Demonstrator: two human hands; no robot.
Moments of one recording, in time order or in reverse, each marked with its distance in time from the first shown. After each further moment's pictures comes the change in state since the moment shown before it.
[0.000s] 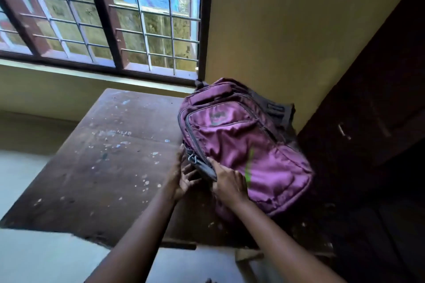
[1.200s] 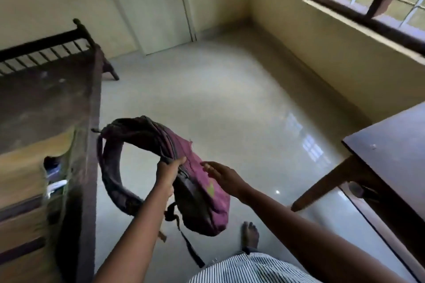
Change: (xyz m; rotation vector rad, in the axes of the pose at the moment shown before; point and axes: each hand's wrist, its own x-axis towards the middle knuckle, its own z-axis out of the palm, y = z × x) left_hand -0.442 -0.060 -0.536 -0.324 1.356 0.268; right_hand -0.291 -0.479 0.263 0.460 -1.224 -0.801
